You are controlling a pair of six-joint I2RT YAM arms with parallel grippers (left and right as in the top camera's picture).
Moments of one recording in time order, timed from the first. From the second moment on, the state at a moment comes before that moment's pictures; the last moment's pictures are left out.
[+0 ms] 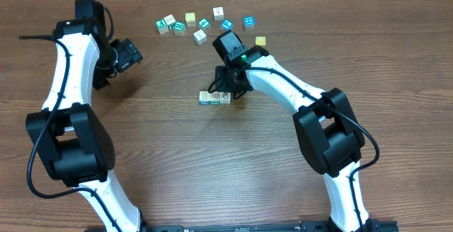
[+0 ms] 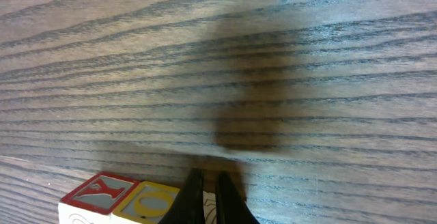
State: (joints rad) left arm 0.16 2.05 1.76 -1.09 0.02 -0.52; right arm 0.58 2.23 1.73 -0.75 -0.07 0.57
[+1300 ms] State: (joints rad) left arm 0.16 2.05 1.76 -1.09 0.02 -0.52; right arm 0.55 2.25 1.90 -0.91 0.01 0.52
